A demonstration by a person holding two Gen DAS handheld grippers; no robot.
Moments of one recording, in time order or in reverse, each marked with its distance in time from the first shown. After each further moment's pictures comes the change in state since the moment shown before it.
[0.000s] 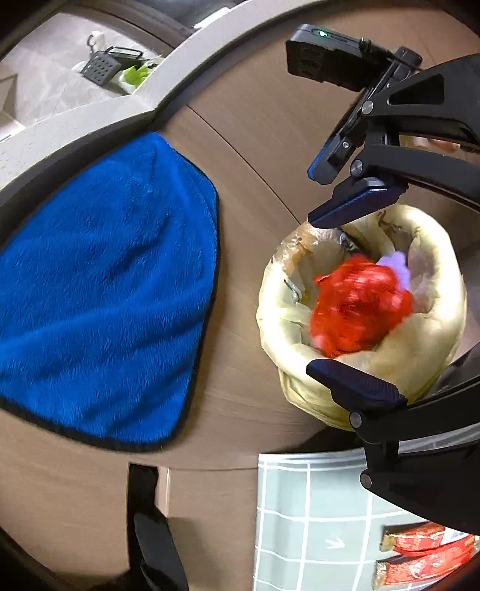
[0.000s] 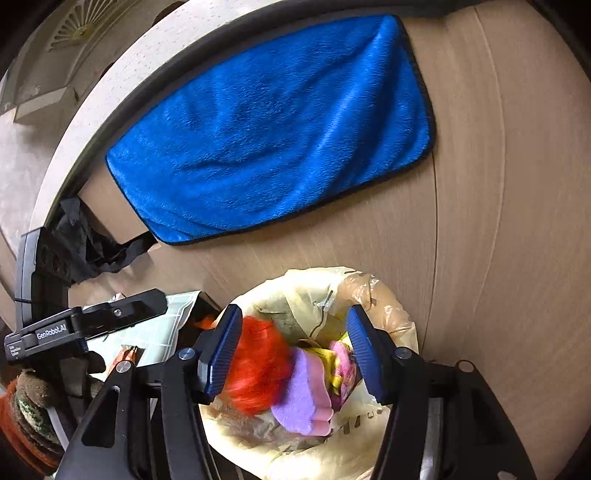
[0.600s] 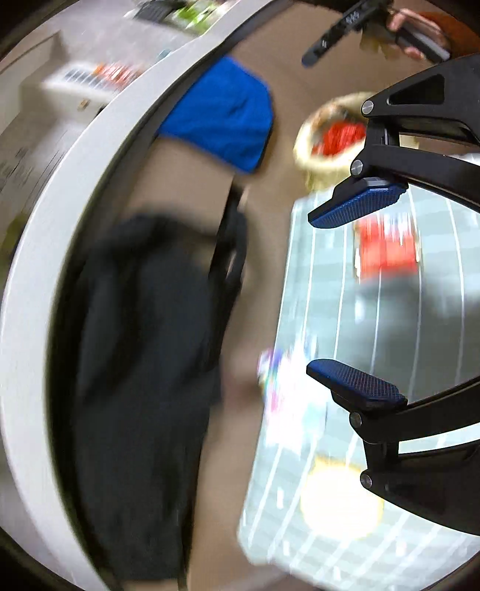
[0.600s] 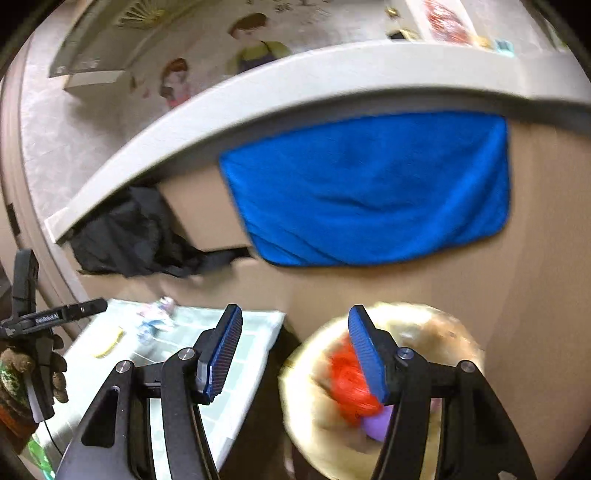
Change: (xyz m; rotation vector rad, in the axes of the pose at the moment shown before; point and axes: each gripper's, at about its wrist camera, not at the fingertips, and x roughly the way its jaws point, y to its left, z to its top) left arm -0.253 0.138 -0.039 -0.058 -0.239 0.467; right arm -0.031 0.134 -0.005 -0.171 -0.123 0.075
